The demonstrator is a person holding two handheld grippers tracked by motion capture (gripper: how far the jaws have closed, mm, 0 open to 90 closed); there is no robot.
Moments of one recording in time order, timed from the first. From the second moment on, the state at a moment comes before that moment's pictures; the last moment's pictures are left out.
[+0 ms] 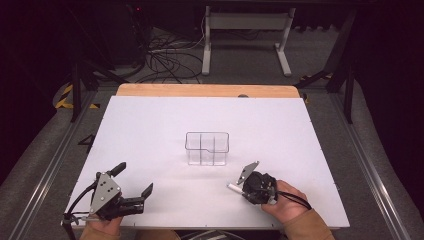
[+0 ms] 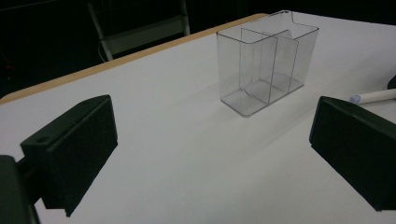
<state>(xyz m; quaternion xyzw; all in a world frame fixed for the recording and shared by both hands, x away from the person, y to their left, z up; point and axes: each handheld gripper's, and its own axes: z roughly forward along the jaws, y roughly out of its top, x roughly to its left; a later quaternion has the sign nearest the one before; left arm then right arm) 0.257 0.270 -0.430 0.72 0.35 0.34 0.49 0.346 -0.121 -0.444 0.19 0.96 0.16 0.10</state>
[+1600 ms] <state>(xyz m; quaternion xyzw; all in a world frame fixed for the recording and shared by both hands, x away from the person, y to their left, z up) 0.257 0.270 -0.430 0.72 0.36 0.34 0.49 0.331 -0.134 -0.409 0.17 0.93 0.27 0.16</state>
